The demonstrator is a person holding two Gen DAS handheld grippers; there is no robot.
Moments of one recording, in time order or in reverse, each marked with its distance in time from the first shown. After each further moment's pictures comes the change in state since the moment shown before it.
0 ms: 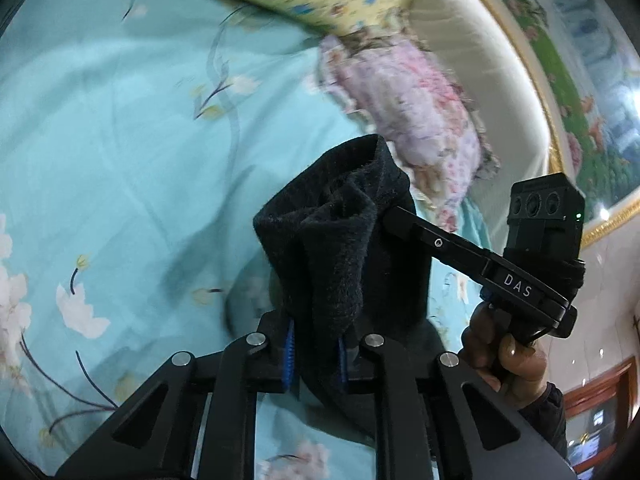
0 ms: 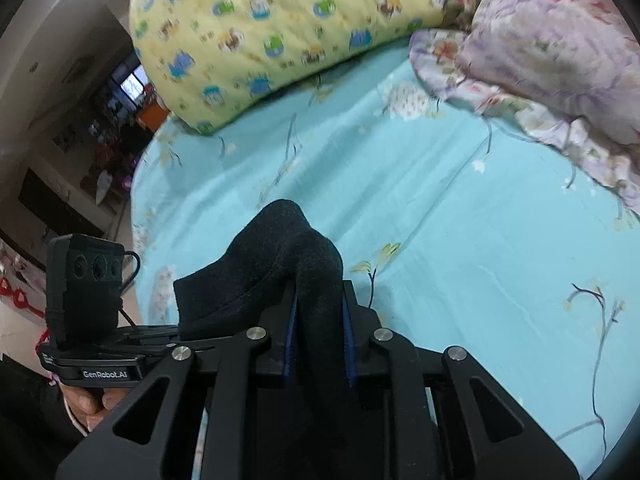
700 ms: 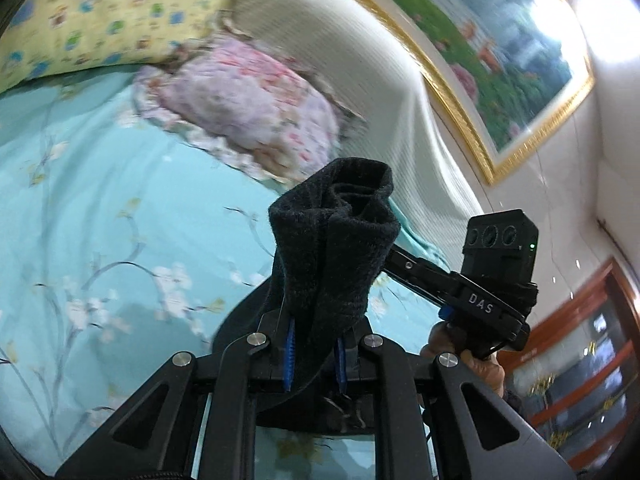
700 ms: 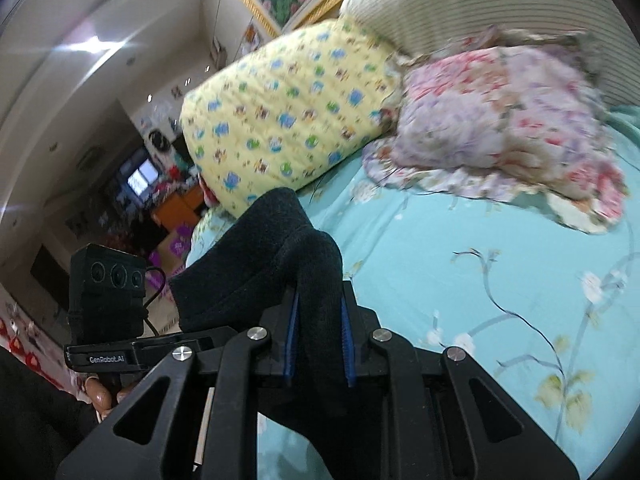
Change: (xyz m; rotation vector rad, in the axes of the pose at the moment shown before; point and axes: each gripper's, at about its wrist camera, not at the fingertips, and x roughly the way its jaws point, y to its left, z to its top) left arm -0.028 -0.159 -0.058 0.312 0.016 -0.213; right arm -0.182 -0.006 -0.087 0.126 -0.375 0.018
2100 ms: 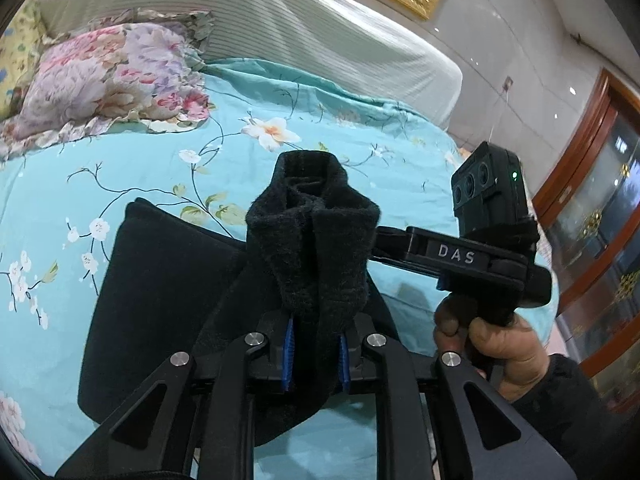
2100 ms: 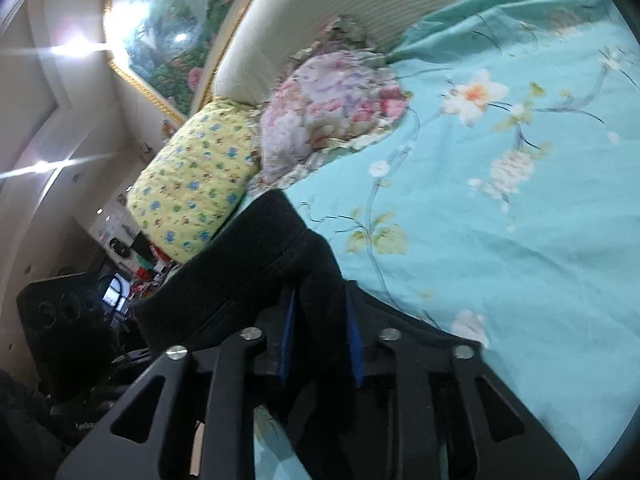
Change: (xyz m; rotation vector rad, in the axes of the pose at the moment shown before) left arm 0.131 -0.151 -0.135 0.475 0.269 0.056; right arm -0.154 -0.127 -0.159 0.370 -0.219 -0.140
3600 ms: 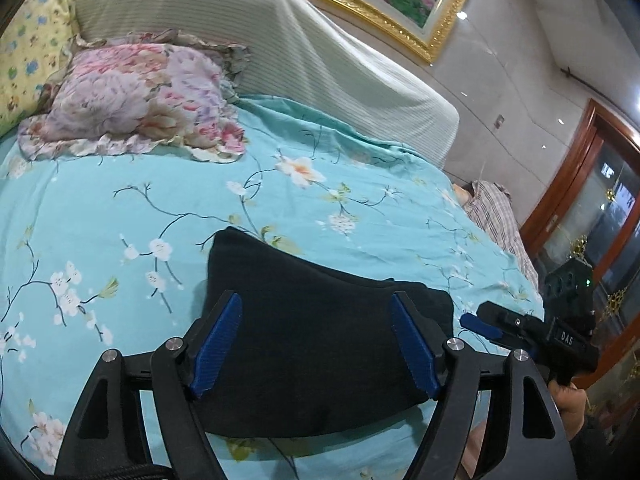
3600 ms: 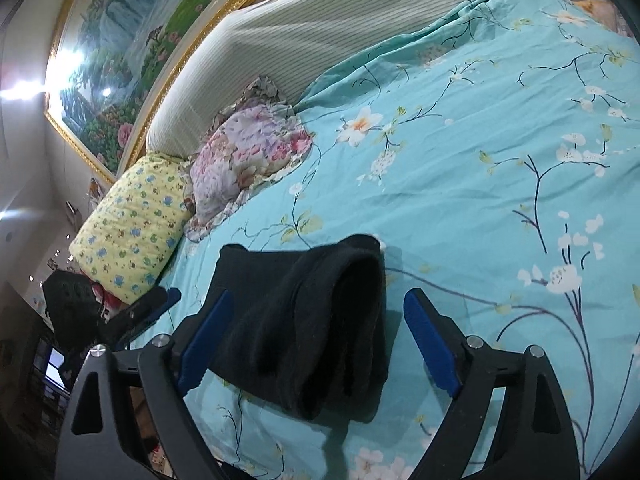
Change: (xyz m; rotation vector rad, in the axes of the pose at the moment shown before) left arm -0.050 0.077 -0.001 -0.049 -0.124 -0.055; right arm -0.094 0.043 -0.076 0.138 -0.208 -0.327
